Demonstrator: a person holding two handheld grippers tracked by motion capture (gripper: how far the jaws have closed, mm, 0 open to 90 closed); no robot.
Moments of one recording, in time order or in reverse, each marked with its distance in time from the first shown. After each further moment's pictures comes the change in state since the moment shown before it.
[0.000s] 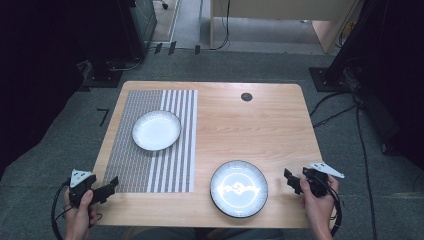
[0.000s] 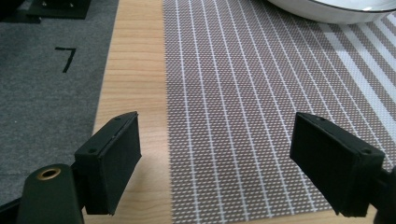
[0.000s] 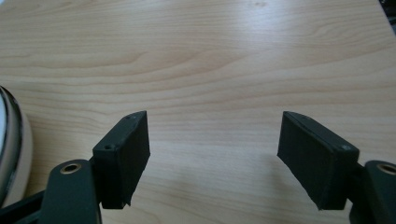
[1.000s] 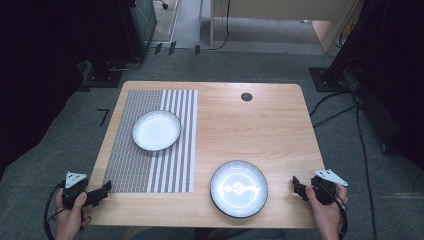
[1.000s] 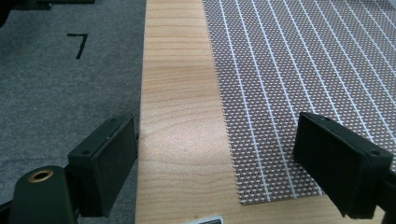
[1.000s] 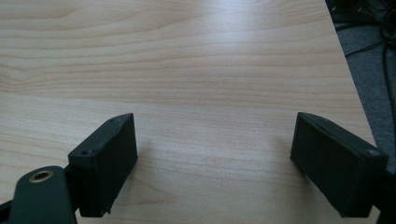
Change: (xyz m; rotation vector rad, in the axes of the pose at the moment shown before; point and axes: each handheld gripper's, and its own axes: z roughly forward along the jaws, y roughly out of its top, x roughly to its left) left arm 0.025 -0.010 0.005 0.071 0.034 0.030; right arm -0.021 -0.022 -0.001 0.018 -0.139 -0.079
